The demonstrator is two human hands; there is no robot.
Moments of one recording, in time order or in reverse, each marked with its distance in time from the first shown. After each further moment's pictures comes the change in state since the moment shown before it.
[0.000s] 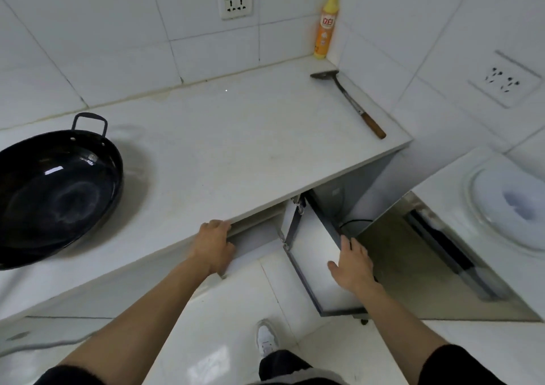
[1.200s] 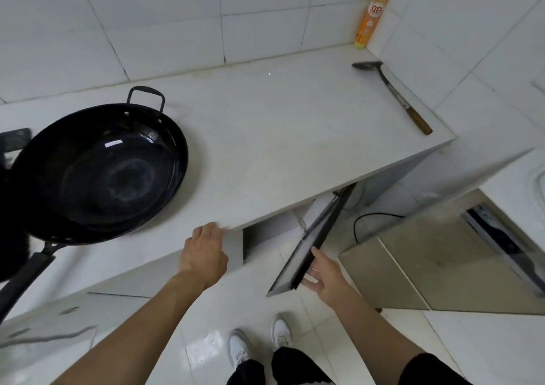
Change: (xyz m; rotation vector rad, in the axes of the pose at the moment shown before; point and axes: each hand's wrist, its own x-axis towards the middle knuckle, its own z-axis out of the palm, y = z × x) left_hand -0.046 -0.165 -0.009 0.148 0.002 -0.016; right_hand -0.050 -0.176 0.102 1.460 -0.305 0.535
